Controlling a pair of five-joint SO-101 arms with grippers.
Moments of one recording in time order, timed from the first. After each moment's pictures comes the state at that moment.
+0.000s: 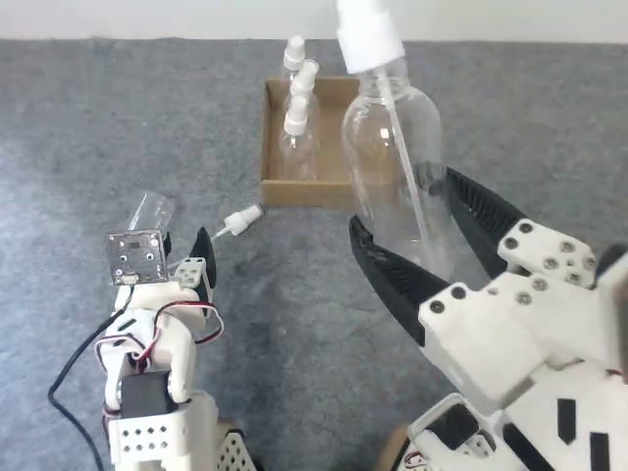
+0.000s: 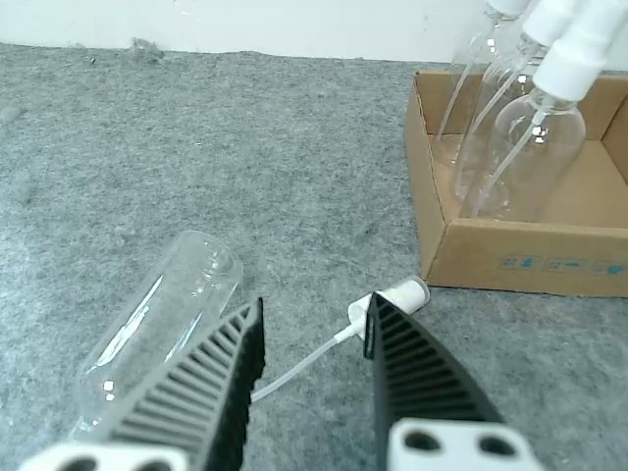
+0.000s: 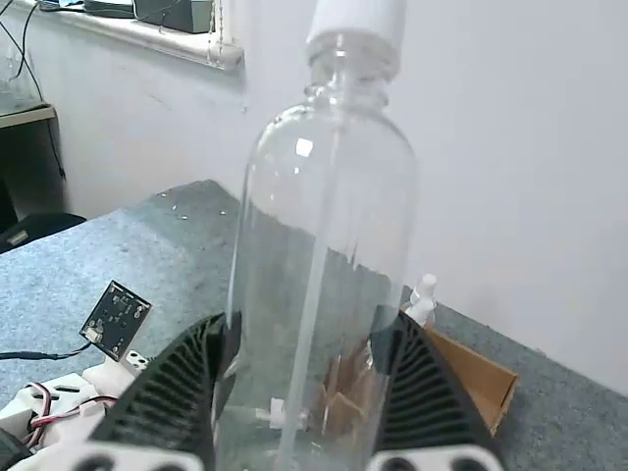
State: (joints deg) left arm -12.1 -95.0 89.4 47.3 4.6; right arm -40.4 -37.2 -44.4 100.4 1.2
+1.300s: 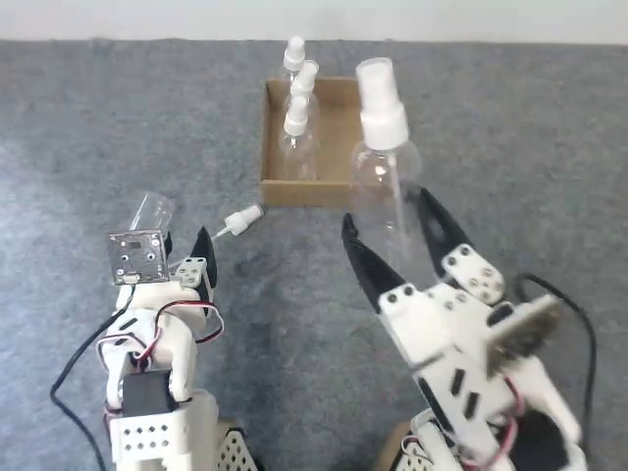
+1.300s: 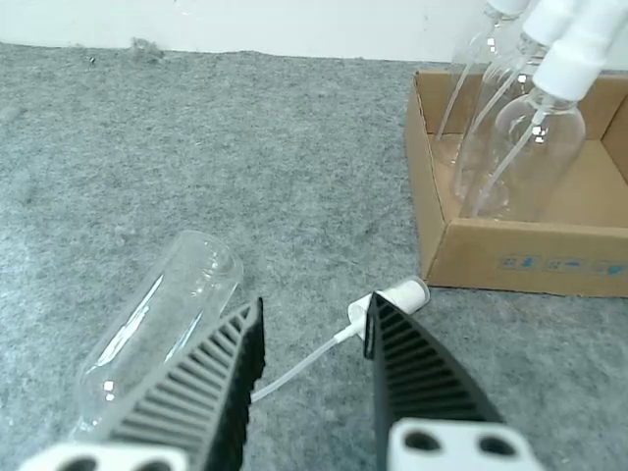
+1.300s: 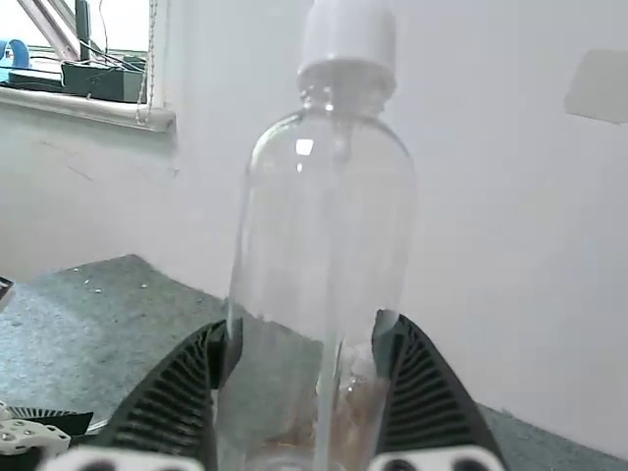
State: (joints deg) left arm -12.1 -95.0 89.4 47.3 4.6; right arm -33.3 -90.5 53.9 39.9 3.6
